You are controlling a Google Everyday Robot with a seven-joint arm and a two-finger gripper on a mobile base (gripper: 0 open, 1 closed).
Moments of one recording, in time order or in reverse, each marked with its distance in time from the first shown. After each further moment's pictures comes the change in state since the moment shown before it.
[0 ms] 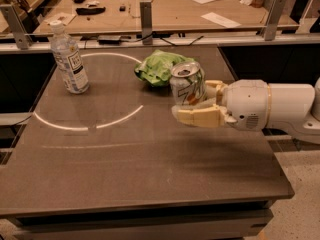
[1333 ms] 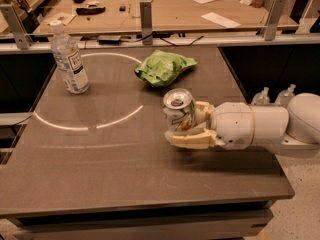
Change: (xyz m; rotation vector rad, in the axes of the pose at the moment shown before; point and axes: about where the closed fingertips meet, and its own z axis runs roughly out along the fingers) arm 0.047 0.022 0.021 -0.151 -0.097 -0.110
